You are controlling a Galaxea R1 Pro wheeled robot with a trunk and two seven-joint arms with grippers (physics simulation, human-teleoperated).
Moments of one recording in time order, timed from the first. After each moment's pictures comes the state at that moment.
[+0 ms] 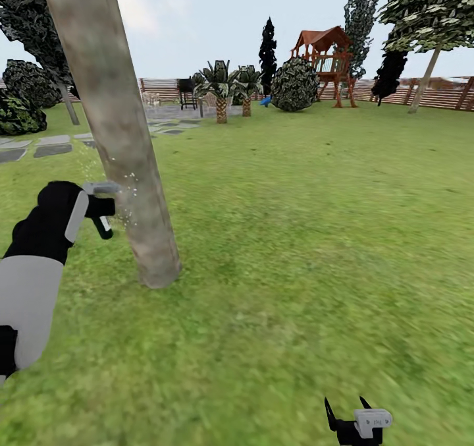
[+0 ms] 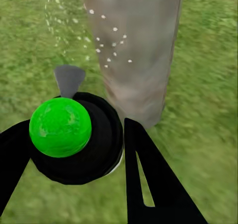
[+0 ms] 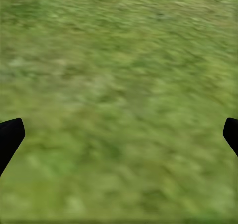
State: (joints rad) left arm -1.21 0.27 -0.01 -0.94 0.13 1.02 0.10; right arm -0.36 -0.07 -0.77 -0.13 0.68 -0.88 0.13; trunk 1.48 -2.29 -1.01
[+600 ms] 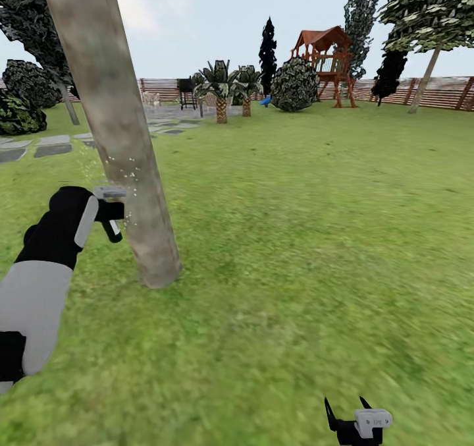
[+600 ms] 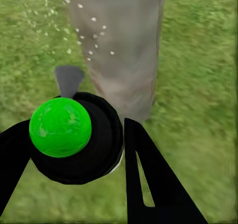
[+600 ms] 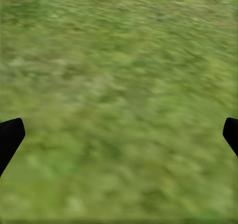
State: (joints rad) left arm -1.18 0.24 -0.01 -0.96 0.13 1.02 0.10; right arm -0.36 -0.07 -0.77 -0.13 0.68 -0.88 0.13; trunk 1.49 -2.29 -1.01
